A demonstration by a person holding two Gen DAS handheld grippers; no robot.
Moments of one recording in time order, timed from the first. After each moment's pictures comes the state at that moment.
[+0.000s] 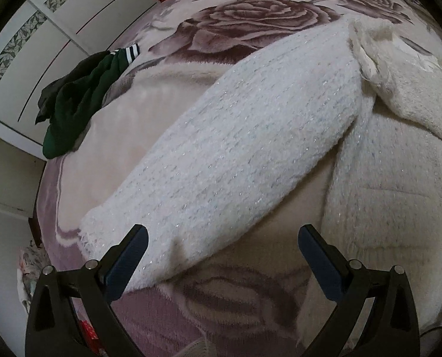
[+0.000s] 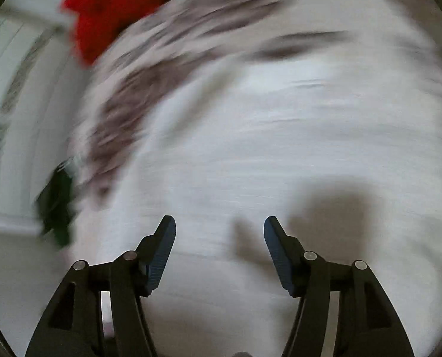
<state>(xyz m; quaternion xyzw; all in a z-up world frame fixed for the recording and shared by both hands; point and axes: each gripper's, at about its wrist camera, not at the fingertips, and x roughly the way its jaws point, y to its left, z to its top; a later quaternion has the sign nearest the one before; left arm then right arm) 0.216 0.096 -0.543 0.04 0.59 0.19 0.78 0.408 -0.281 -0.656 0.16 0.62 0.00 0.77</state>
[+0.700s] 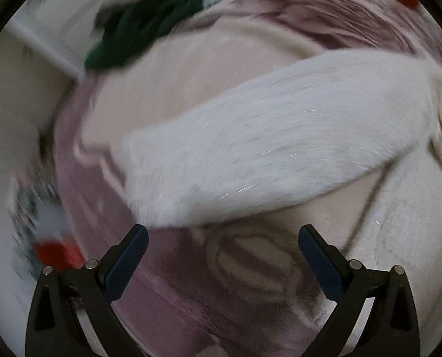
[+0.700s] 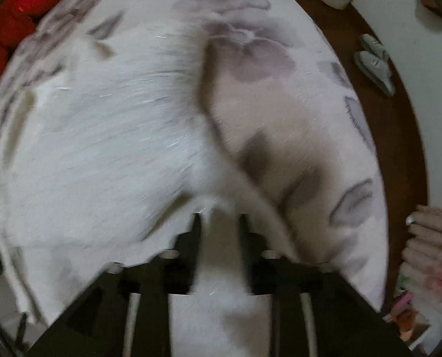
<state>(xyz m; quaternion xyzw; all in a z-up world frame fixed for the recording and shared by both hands) 0.170 0.165 -0.543 -0.13 0.61 0.32 0.71 0.293 -0.422 -0.714 0.17 0.67 -0.06 0.71</state>
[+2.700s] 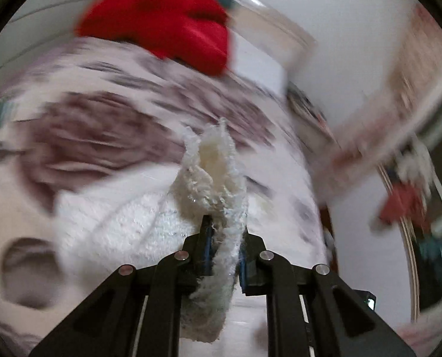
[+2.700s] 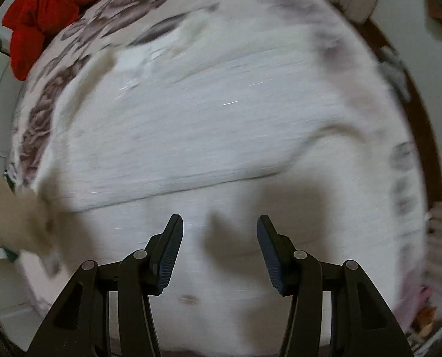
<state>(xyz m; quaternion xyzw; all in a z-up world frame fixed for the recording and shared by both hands) 0.368 -0.005 -0.412 -0.23 0.43 -0.10 0.87 0.276 -0.285 -0.673 0.15 0.65 -0.07 0.74</state>
